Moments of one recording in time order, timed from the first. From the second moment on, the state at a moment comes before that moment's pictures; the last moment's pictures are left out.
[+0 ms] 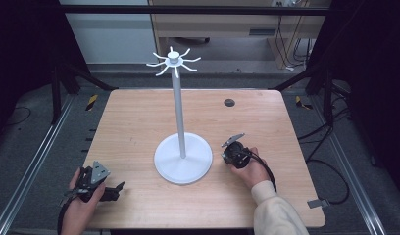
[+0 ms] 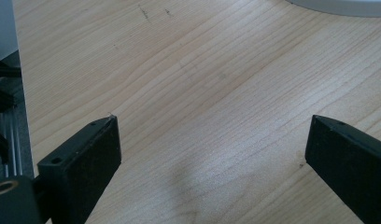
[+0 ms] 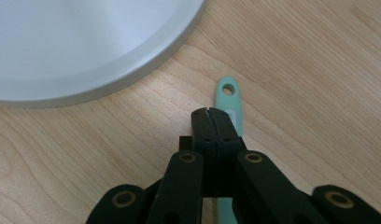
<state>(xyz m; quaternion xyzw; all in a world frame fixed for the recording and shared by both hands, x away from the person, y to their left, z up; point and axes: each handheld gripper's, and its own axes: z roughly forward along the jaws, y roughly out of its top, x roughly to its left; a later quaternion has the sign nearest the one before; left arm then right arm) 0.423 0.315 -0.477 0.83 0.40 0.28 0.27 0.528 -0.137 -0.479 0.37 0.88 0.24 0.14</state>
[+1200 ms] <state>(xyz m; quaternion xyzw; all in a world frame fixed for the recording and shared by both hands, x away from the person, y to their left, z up) 0.423 0.315 -0.477 0.83 0.40 0.28 0.28 0.512 -0.179 -0.450 0.48 0.85 0.19 0.12</state>
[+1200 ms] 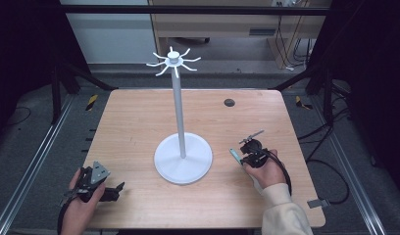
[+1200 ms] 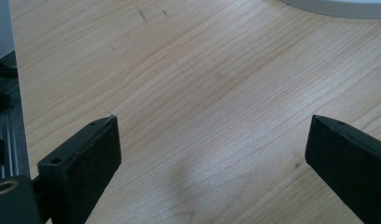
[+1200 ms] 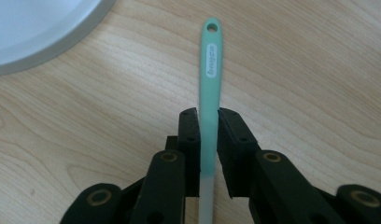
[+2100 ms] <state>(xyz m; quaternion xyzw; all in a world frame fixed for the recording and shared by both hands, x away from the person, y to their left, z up) 0.424 0.314 -0.478 0.83 0.40 0.28 0.27 0.511 -0.183 -0.462 0.48 0.87 0.13 0.07</state>
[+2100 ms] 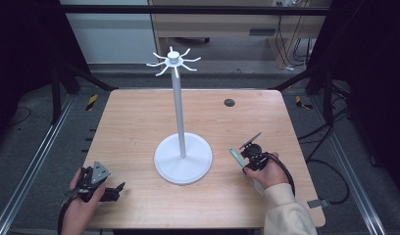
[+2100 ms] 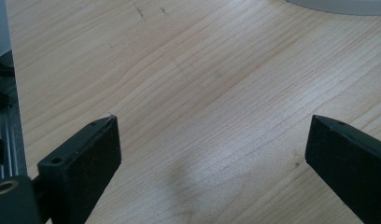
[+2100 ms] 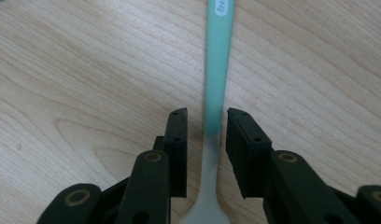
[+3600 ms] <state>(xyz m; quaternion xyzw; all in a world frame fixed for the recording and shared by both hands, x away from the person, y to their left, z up) 0.424 0.313 -0.478 0.83 0.39 0.28 0.27 0.514 -0.188 -0.467 0.48 0.87 0.11 0.06</state>
